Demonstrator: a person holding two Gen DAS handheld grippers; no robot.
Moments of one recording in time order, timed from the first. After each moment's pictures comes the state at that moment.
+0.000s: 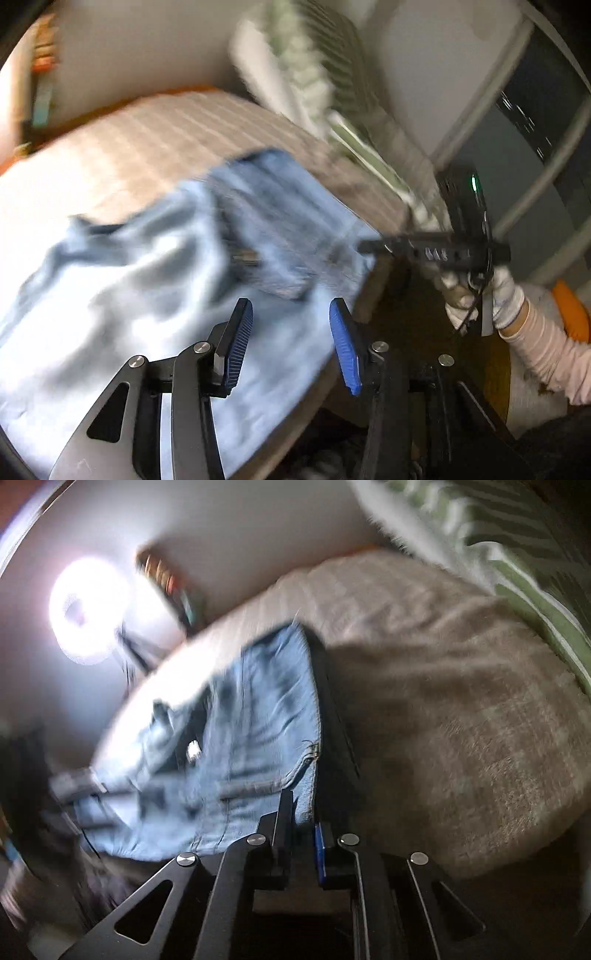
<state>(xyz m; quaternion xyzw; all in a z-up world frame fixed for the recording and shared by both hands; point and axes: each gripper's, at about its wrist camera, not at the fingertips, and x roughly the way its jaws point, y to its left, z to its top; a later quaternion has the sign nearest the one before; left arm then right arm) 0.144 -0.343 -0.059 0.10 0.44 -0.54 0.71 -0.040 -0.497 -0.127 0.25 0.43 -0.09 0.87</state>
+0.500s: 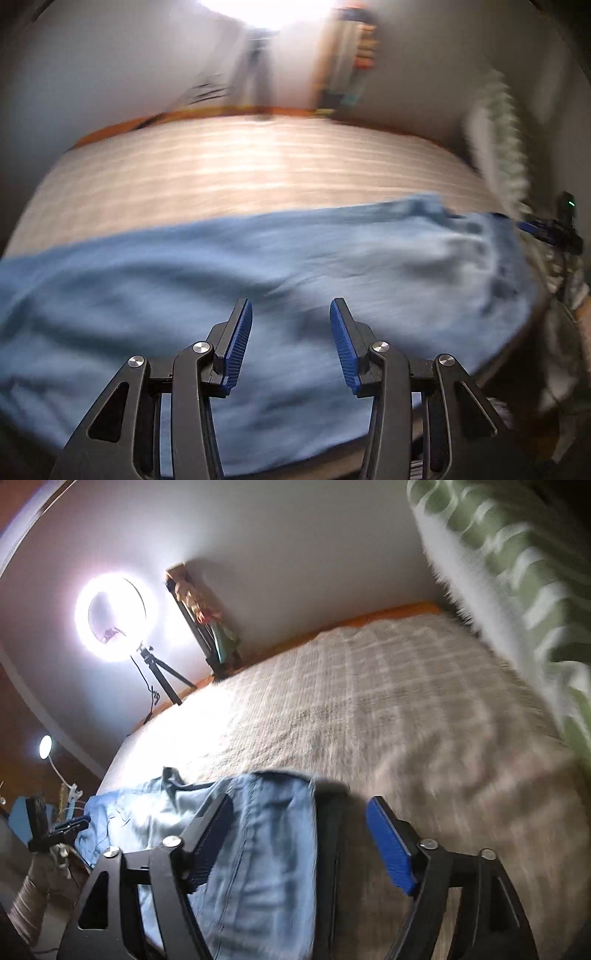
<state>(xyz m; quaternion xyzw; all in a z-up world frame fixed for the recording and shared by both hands) 0.205 -0.086 -0.085 0.02 0.44 -0.21 0.87 0.076 -0.583 -0.094 0.22 0.38 0.00 0.90</state>
